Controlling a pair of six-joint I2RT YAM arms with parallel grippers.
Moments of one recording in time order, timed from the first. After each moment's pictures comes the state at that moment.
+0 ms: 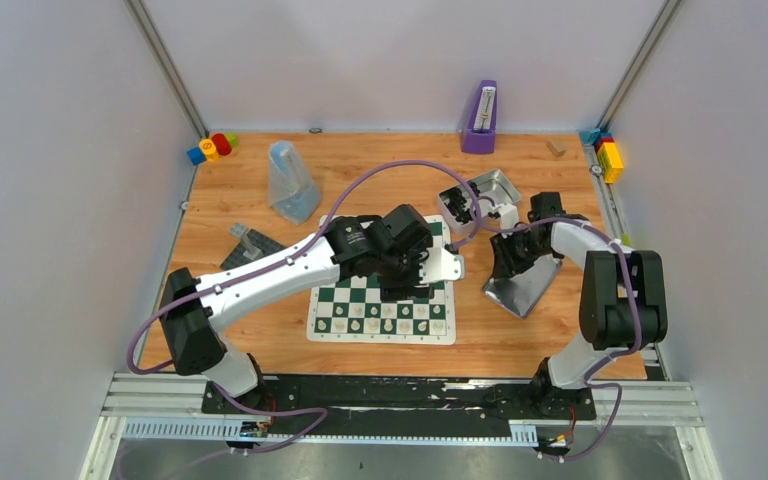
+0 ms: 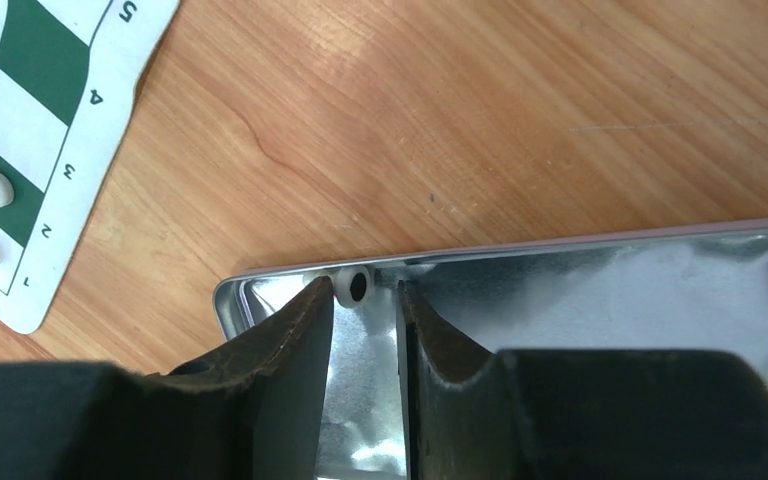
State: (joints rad) left arm -1.05 1.57 1.45 -0.87 0.07 0.57; right arm 0.00 1.63 0.93 -0.57 -0.49 -0.54
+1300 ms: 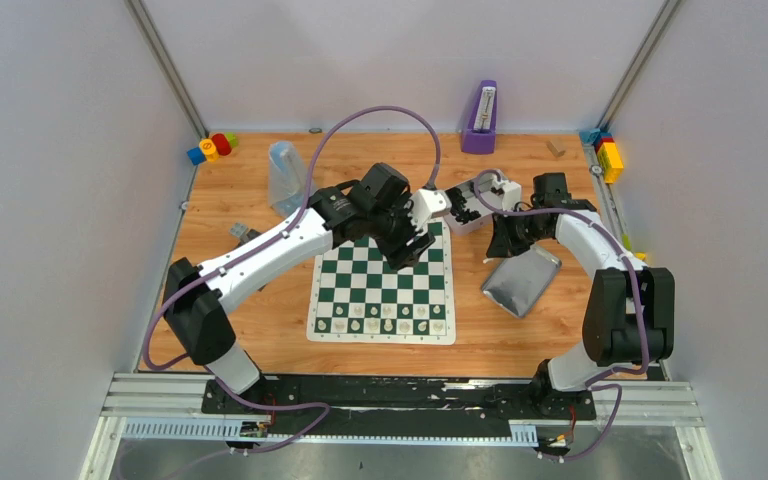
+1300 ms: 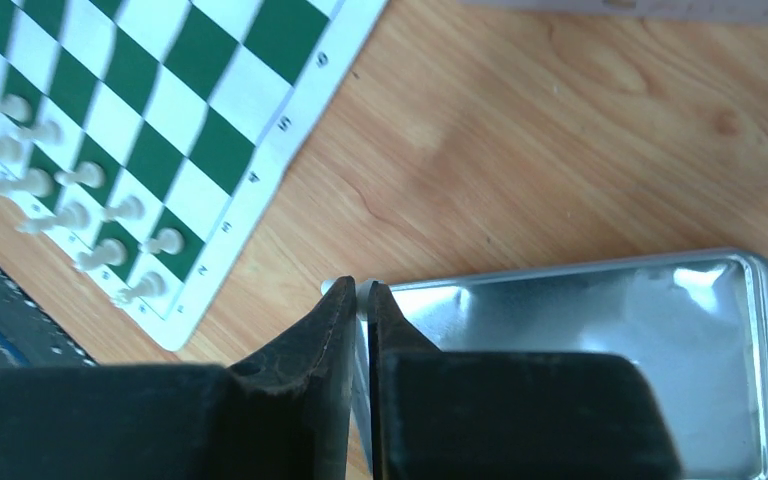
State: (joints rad) left arm -0.85 1.60 1.48 -0.76 0.23 0.31; right arm 0.03 1.54 1.03 -0.66 -0.56 -0.40
